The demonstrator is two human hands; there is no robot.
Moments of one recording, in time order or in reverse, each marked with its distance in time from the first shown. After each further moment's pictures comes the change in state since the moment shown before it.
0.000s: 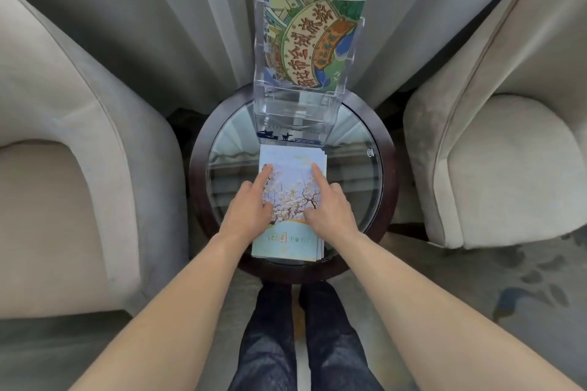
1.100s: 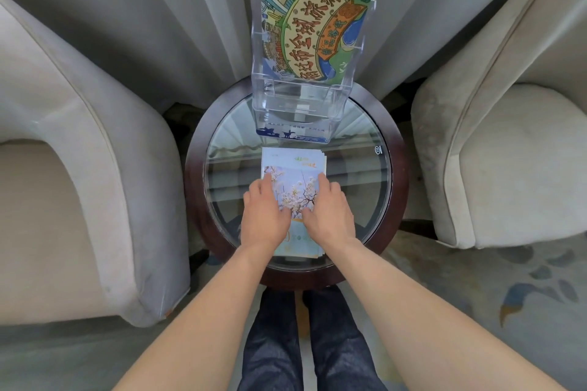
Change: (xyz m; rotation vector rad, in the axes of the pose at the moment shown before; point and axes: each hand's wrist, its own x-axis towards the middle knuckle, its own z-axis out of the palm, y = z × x) left_hand 0.012 0.012 0.038 -0.031 0.137 -0.087; right_hand 0.020 0.002 0.026 -0.160 0.129 0.001
